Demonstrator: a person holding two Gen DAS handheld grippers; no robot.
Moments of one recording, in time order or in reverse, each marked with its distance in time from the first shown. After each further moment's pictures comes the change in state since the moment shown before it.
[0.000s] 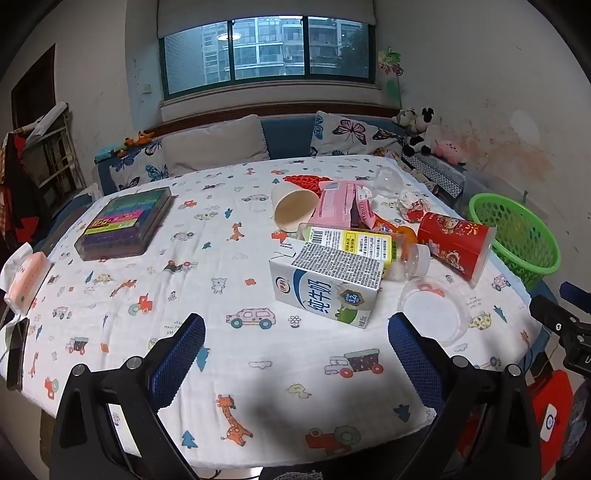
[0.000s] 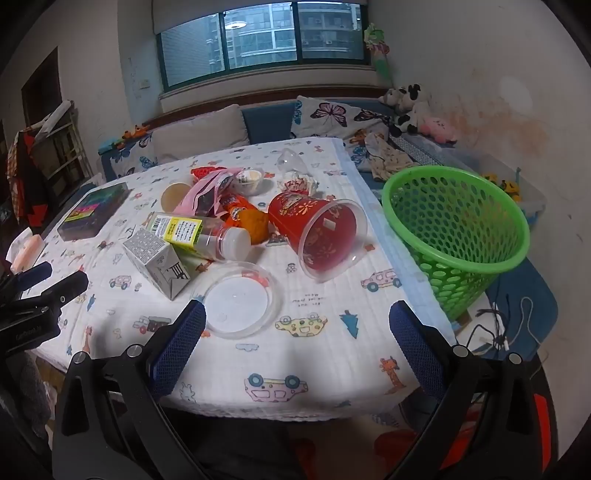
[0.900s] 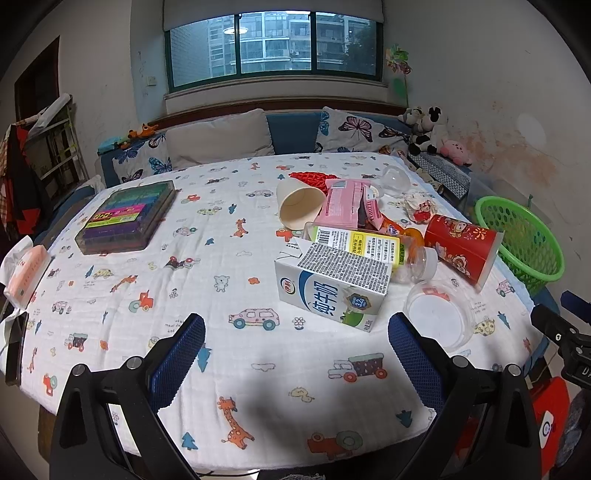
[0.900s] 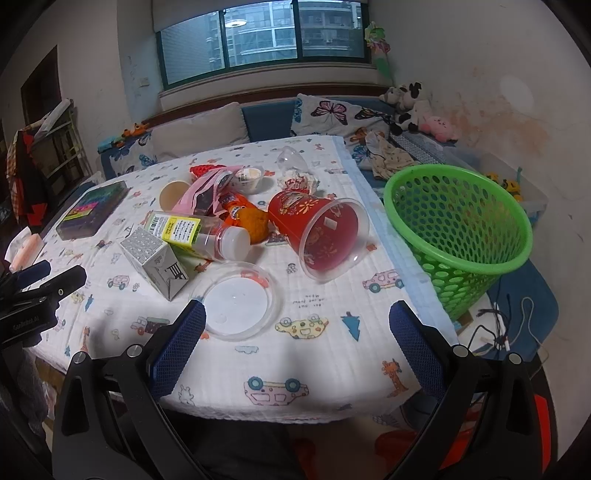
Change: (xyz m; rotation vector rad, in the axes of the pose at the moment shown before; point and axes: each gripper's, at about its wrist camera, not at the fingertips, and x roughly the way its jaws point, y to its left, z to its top) left arm 0.008 0.009 0.001 -0.028 0.020 -0.002; right arm 0.005 0.001 0.001 0.001 0.011 0.000
